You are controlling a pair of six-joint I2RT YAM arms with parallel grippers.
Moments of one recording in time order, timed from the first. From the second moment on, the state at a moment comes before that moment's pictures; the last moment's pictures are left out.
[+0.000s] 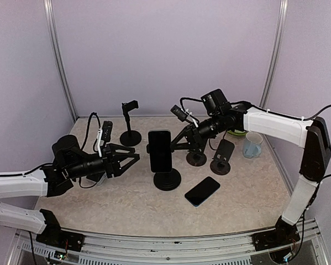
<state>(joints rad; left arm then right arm) -0.77 1.06 0.49 0.56 0.41 -0.35 0.67 1.75 1.46 -0.47 -0.92 -0.14</state>
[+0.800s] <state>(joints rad) -0.78 0.83 0.33 0.52 0.33 -0.43 0.43 2.15 2.03 -0.64 -1.01 -0.27</state>
